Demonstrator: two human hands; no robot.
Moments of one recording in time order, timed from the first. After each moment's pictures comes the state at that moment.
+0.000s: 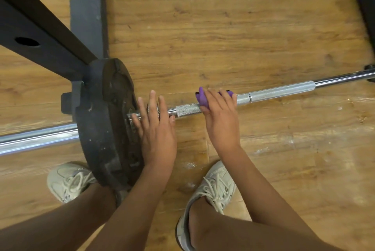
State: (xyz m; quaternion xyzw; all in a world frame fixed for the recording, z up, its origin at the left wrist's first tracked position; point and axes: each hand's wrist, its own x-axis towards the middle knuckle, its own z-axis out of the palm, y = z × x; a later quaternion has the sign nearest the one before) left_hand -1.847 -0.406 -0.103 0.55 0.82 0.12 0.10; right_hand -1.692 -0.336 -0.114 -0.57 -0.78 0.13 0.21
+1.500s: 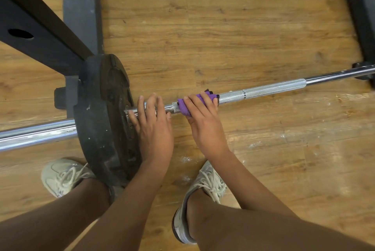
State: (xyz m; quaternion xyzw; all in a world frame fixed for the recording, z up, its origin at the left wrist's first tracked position) left_hand -1.845 -0.409 -0.102 0.55 0.82 0.12 0.10; right_hand -1.702 -0.365 -0.110 -0.50 -0.82 0.21 0.18
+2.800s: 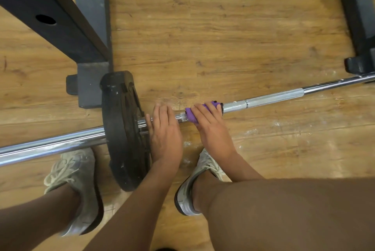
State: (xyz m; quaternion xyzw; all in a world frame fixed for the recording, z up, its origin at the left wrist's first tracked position) left_hand -1.815 -0.465 -0.080 0.57 0.82 0.00 0.12; right_hand -1.671 -0.423 -0.105 -0.48 -0.85 0.17 0.14
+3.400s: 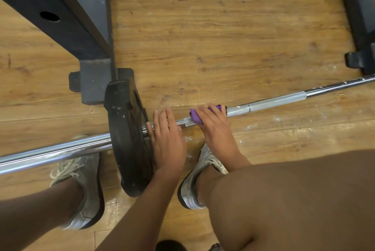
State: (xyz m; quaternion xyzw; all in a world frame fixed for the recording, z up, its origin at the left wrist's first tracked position) left_hand -1.805 -0.497 -0.081 0.54 0.83 0.05 0.16; right_hand -1.657 -0.439 -0.098 -0.49 -0.83 0.22 0.13
